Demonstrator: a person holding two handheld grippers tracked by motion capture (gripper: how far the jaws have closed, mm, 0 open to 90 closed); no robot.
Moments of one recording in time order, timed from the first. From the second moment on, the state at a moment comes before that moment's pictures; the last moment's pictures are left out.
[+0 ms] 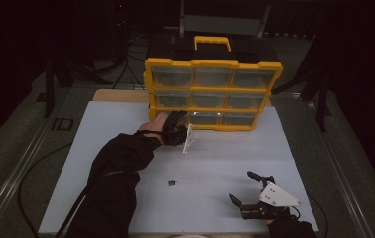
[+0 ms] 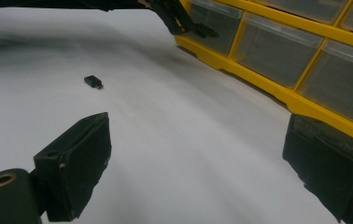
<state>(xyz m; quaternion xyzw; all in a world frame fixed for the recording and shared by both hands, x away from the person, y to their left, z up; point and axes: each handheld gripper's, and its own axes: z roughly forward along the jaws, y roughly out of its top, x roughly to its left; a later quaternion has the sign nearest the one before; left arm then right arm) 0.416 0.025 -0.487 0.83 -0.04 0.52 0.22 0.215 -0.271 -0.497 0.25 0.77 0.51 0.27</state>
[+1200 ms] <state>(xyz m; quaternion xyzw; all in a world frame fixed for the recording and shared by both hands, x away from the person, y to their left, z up) 0.421 -0.002 -0.486 0.84 -0.02 0.54 0.07 0.215 -0.269 -0.497 0.24 0.78 0.51 0.27</state>
